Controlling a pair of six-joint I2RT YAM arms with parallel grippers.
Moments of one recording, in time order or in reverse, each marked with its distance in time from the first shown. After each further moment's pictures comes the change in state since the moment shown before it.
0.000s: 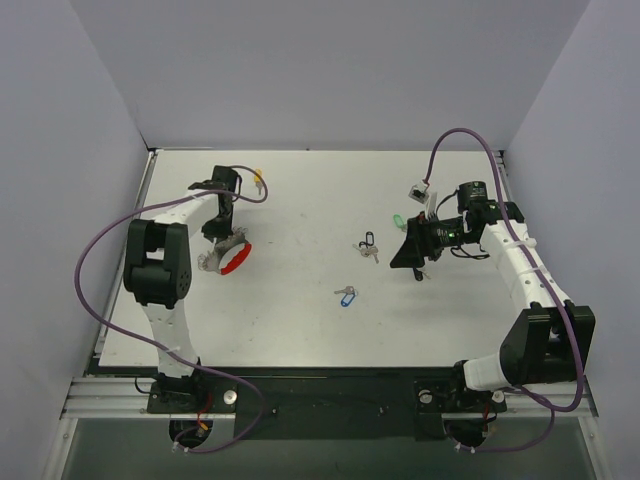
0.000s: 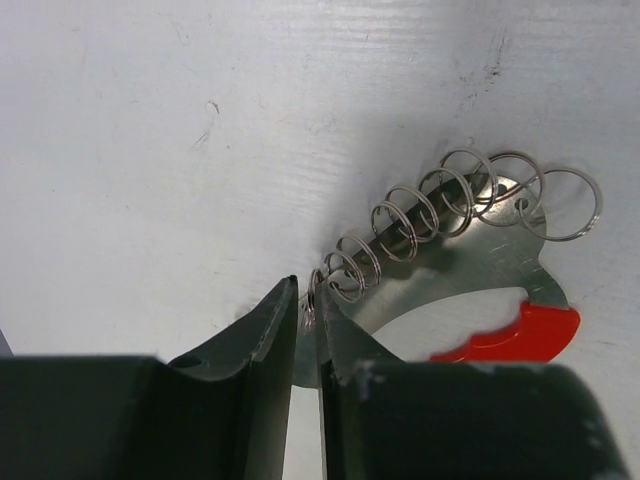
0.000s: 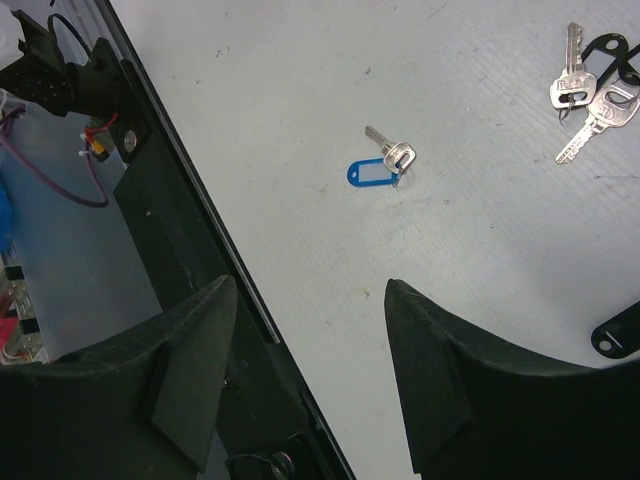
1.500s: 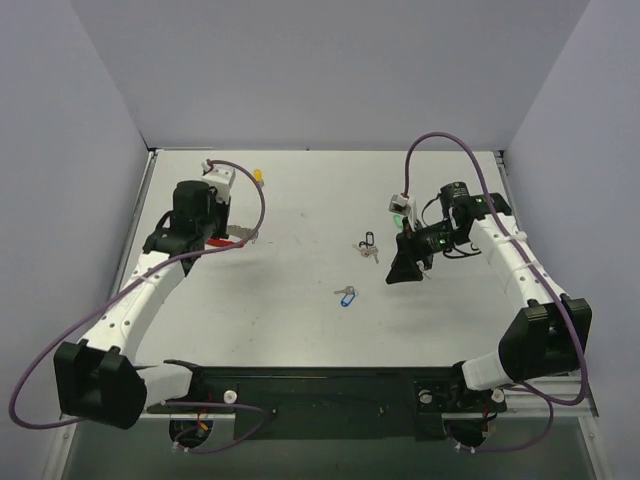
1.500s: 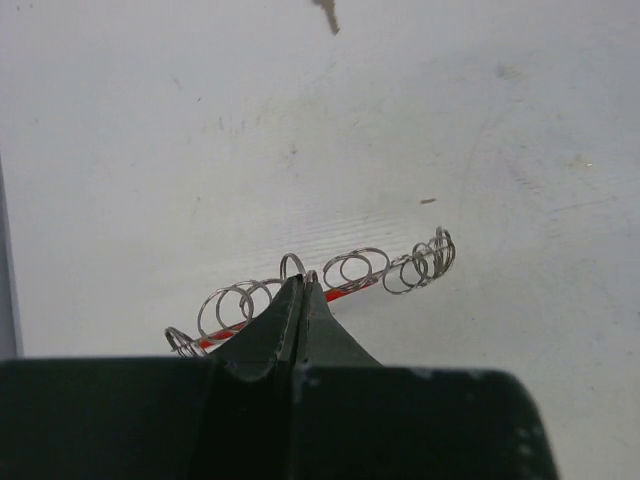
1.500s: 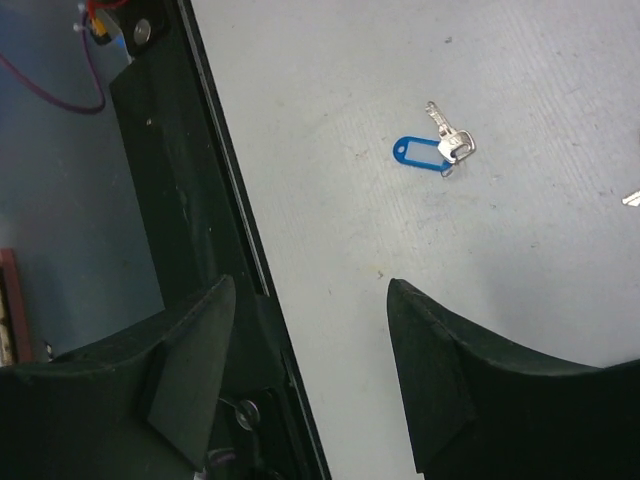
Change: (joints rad) left arm -0.077 -0.718 -0.400 0.297 0.212 0.170; right arm 0.094 0.034 0.069 -0.193 0.004 -0.262
